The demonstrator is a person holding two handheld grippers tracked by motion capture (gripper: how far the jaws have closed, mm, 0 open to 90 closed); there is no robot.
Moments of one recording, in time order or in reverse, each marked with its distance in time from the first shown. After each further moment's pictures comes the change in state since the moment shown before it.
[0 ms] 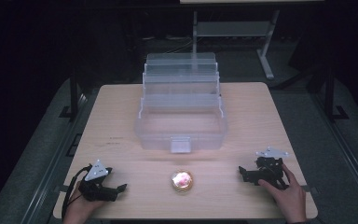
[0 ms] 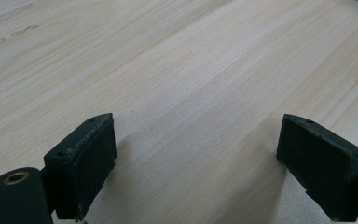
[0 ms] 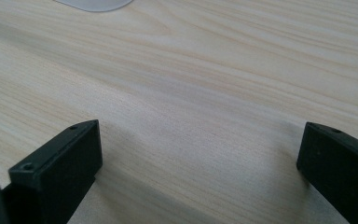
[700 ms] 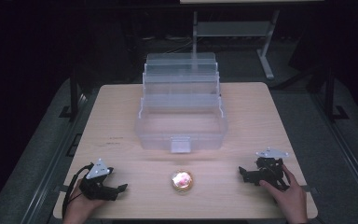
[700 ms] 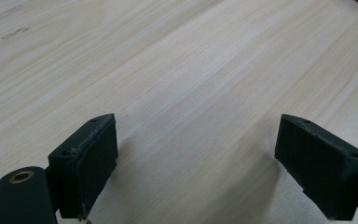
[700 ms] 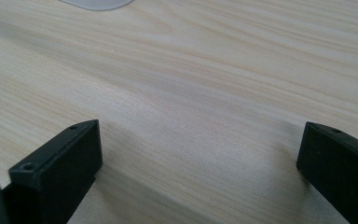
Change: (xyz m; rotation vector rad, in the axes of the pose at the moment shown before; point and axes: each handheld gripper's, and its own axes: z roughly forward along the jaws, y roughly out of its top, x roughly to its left) left arm -0.002 0.008 0.000 0.035 -0.023 0.018; right arm 0.000 -0.001 -0.001 0.002 0.003 -0.001
